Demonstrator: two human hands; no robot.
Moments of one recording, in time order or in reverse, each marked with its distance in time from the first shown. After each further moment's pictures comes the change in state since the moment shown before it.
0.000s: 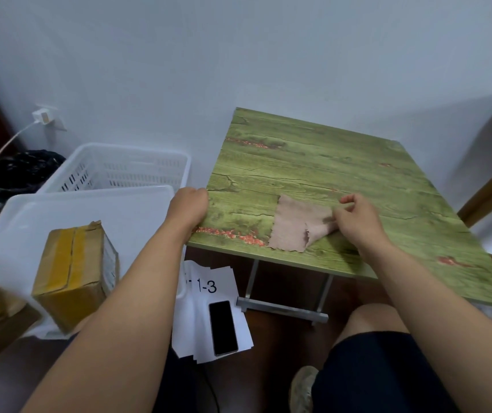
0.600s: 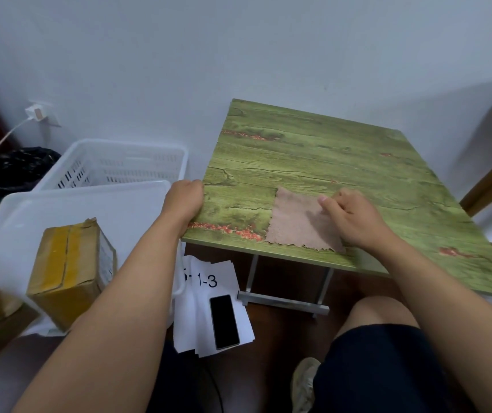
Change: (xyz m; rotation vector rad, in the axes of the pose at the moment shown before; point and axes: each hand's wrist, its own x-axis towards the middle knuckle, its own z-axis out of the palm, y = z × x) left_hand 0.004 0.002 0.002 -0.008 0.007 0.007; right_hand -0.004 0.006 -0.011 -0.269 -0.159 -0.548
